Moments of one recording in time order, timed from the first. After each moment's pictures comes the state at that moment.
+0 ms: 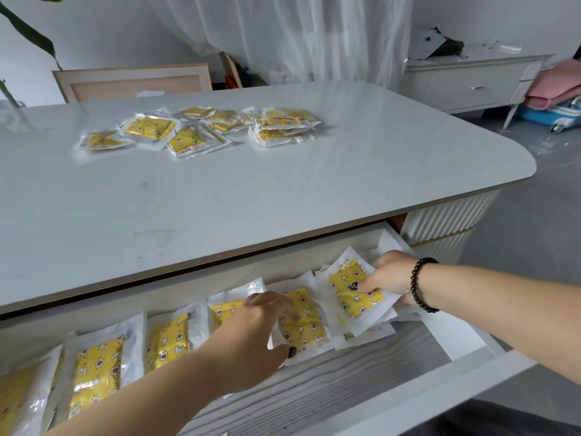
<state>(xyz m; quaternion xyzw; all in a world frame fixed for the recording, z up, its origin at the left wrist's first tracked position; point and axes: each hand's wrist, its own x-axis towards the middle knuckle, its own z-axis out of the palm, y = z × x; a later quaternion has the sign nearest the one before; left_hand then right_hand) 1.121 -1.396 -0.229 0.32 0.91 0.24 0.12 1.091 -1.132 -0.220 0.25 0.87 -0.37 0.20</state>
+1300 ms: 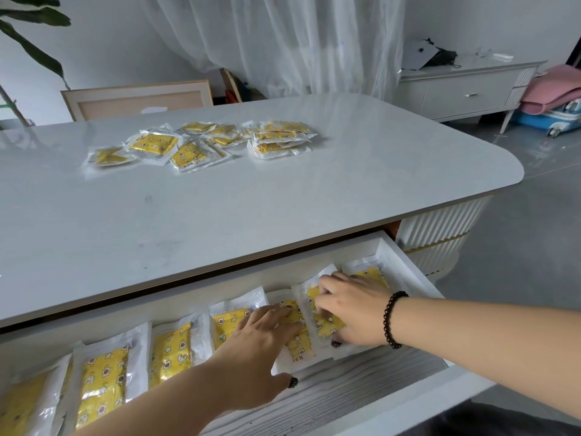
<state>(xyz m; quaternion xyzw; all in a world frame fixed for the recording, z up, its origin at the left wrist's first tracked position) 1.127 -1.393 -0.239 0.37 0.92 0.05 0.13 1.121 -1.178 -0.217 -0.26 0.96 0.03 0.09</state>
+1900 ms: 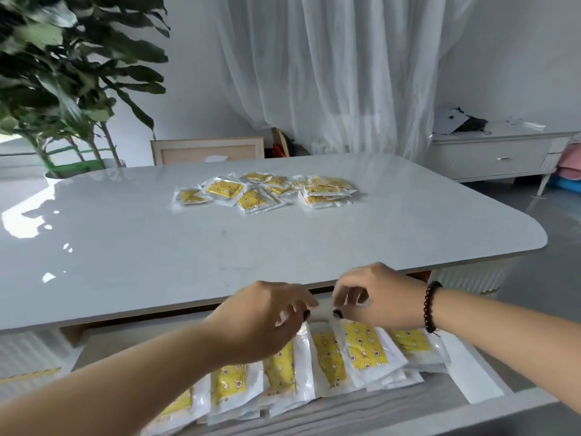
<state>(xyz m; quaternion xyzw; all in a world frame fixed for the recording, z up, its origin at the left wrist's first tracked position) 1.136 -1.446 -0.120 0.37 0.90 0.25 -0.04 1.130 -1.213 -0.109 -0.23 0.94 -0.23 0.06</state>
